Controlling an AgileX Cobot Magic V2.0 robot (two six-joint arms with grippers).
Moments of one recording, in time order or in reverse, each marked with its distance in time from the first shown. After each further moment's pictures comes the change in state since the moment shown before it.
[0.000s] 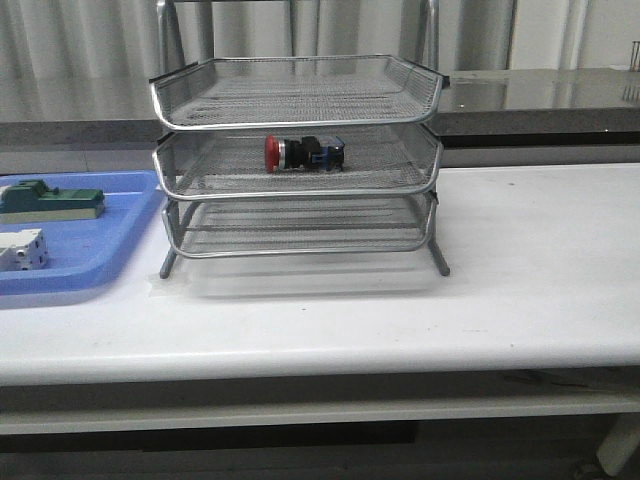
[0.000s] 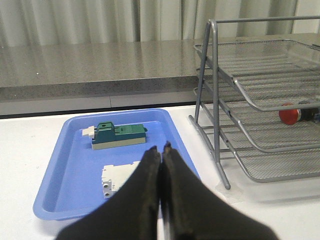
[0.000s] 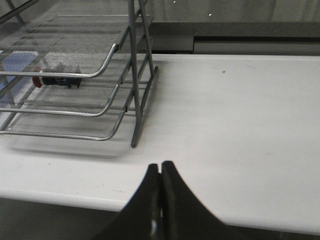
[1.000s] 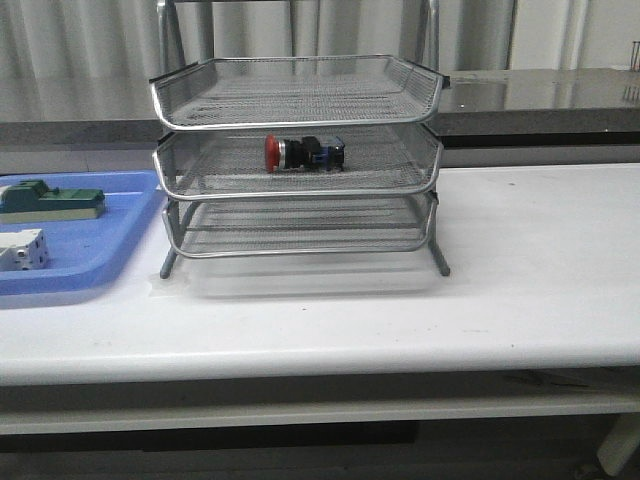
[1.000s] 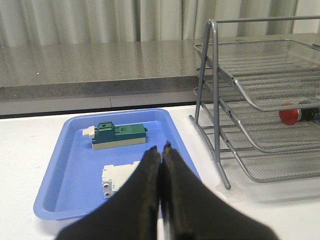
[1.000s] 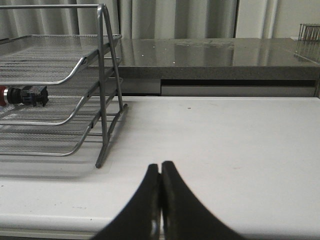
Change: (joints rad) left arm 0.000 0.000 0.000 0.000 0.000 0.000; right arm -0.064 -0.431 0.414 -0.076 -0.243 0.035
